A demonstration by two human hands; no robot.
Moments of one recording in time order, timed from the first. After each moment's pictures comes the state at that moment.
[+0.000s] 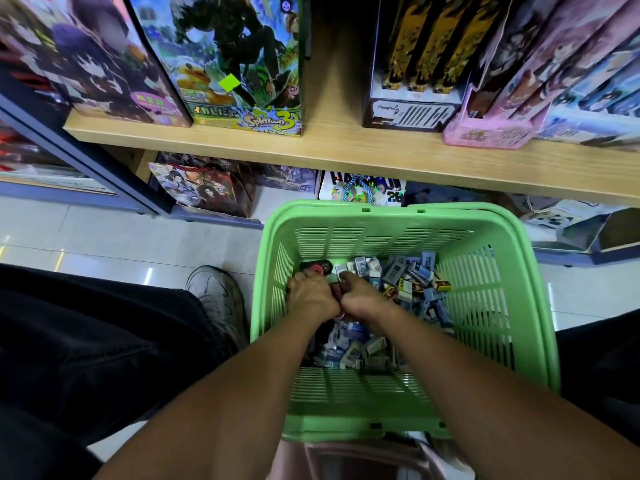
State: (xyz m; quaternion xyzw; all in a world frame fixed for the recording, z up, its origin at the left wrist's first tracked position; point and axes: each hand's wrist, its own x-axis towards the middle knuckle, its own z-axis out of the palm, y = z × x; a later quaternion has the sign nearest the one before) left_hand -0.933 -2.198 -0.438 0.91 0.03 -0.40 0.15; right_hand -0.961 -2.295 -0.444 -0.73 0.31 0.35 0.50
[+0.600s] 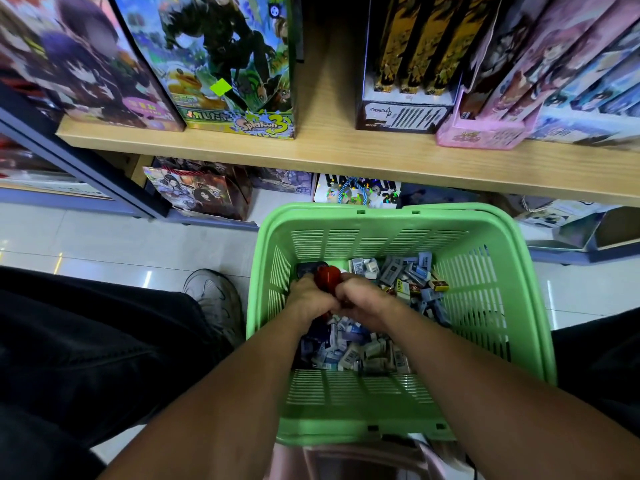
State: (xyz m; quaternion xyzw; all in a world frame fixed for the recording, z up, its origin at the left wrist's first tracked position) left_hand -0.931 -2.191 -0.446 0.79 0.19 -0.44 0.38; right_hand -0.958 -2.308 -0.442 -0.58 0.38 0.34 0.63
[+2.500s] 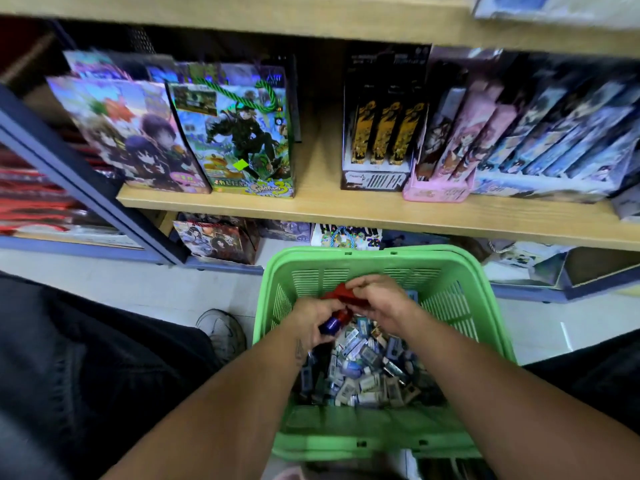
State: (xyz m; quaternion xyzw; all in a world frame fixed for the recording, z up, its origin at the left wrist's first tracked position) left_hand -0.919 -2.212 -0.380 0.61 0.29 -0.47 0.57; right_hand -0.940 -2.342 -0.354 -0.60 0.41 0.20 0.66
